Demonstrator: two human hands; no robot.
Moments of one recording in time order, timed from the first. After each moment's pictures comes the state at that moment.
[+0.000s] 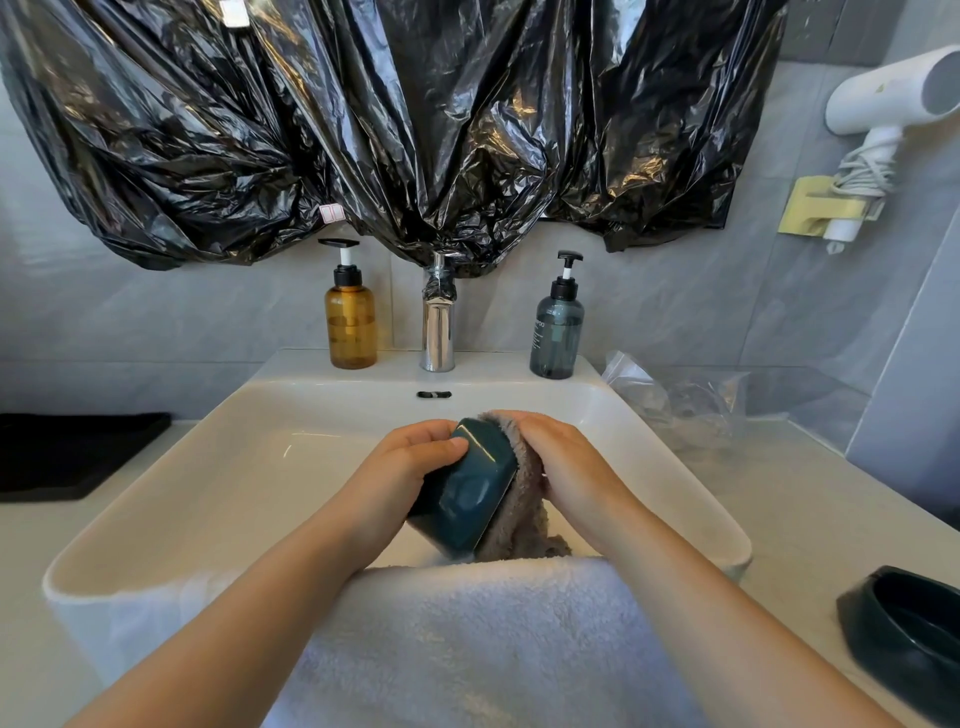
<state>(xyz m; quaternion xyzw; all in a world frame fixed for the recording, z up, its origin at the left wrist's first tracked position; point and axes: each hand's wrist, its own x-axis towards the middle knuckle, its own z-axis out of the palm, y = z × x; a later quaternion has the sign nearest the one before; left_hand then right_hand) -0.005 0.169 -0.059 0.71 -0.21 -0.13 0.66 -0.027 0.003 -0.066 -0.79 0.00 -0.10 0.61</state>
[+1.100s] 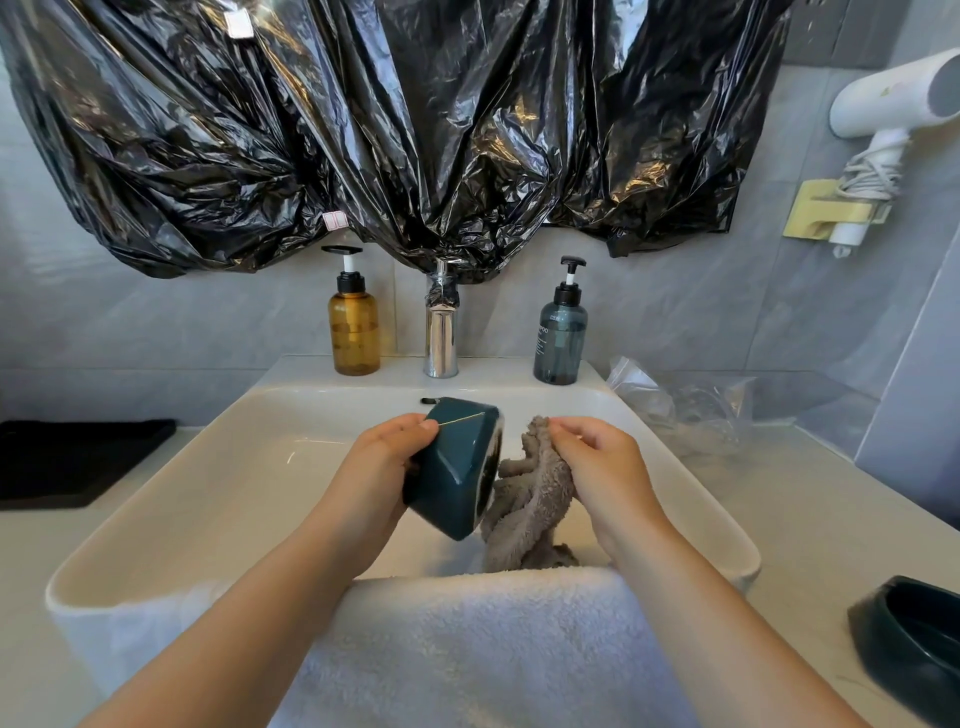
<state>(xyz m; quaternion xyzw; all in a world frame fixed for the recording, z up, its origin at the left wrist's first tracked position) -0.002 0.170 -0.053 0.66 -0.10 -0.09 0.74 -0.016 -0.018 -0.082 -0.71 0.13 -0.24 0.65</state>
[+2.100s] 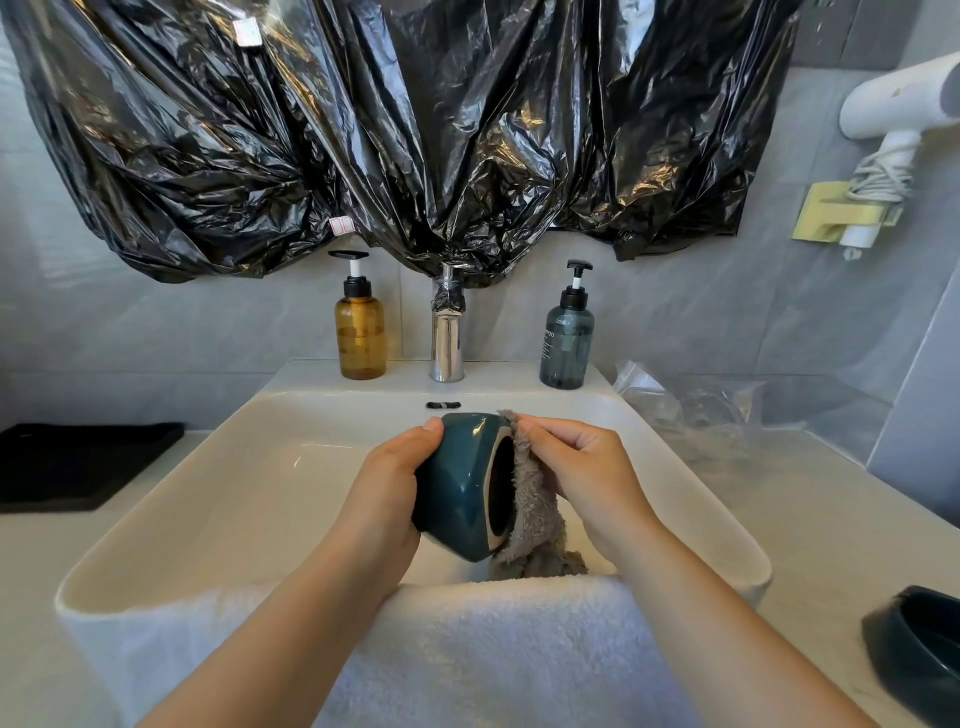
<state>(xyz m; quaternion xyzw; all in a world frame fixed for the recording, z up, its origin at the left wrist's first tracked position) -0.011 0.159 -0.055 0.57 -0.02 -0.11 0.81 -0.023 0.000 -0.069 -0.72 0.04 -0.19 0.67</state>
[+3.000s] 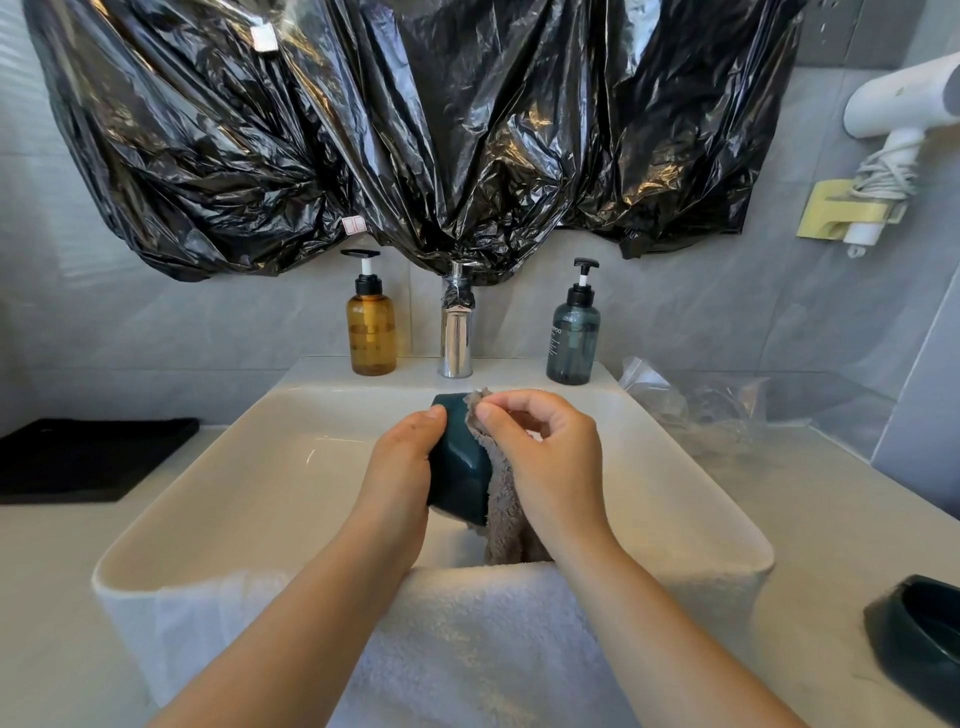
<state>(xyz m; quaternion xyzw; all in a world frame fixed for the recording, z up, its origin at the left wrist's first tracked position) -0.006 0.160 -0.058 0.61 -0.07 -0.05 0.79 -0.036 0.049 -0.059 -0.73 -0.01 -0.36 0.58</state>
